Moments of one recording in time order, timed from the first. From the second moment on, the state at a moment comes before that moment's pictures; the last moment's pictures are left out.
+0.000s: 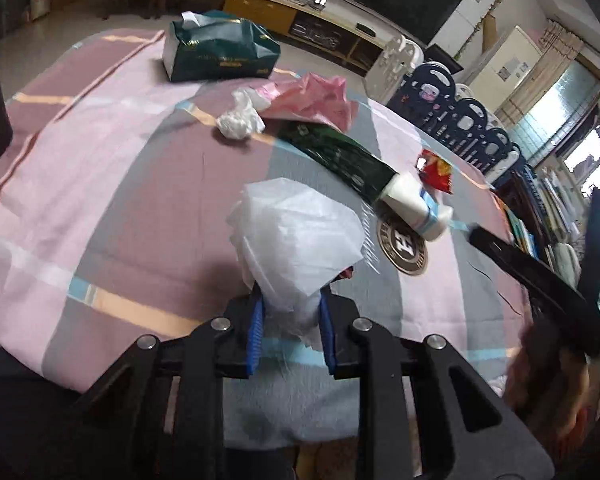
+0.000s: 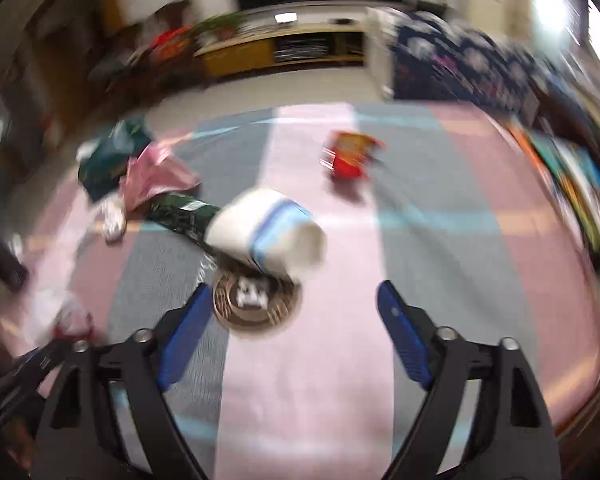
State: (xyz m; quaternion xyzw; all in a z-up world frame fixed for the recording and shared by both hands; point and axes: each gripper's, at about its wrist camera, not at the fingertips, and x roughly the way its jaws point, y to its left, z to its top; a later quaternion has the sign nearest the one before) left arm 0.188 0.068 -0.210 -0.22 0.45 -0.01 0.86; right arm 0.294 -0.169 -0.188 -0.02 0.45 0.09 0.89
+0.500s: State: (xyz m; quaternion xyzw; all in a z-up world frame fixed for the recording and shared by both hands) left arm 0.179 0.066 -0.218 -0.23 0.45 -0.03 0.86; right arm 0.381 -0.105 -0.237 -0.19 0.52 0.14 0.82
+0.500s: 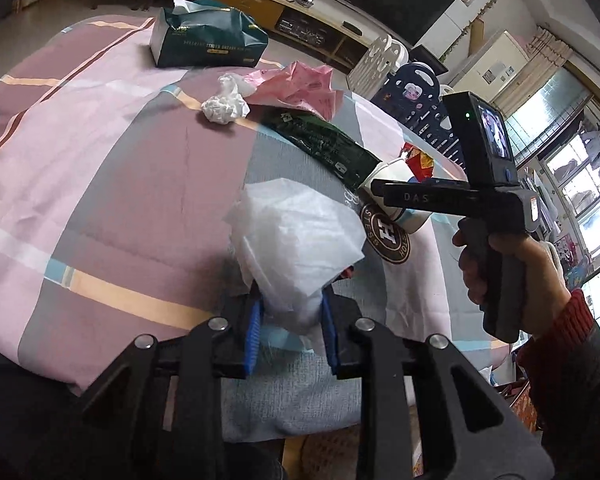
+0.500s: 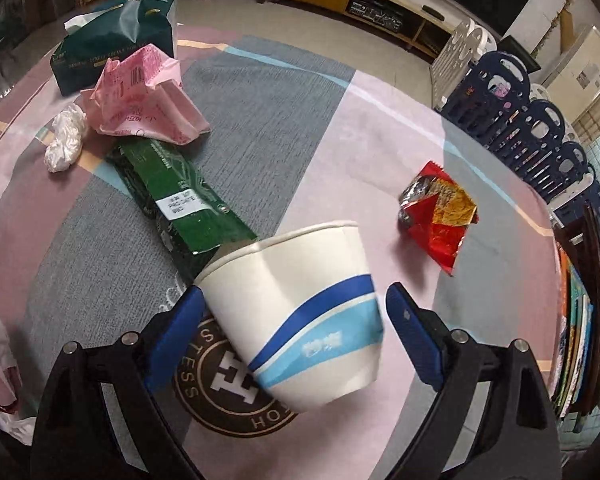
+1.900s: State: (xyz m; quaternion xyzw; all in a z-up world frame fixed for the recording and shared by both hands) left arm 0.178 0.068 -0.219 -0.24 0.45 -0.02 0.86; right arm 0.249 -0.120 -0.187 -0.08 0.51 0.21 0.83
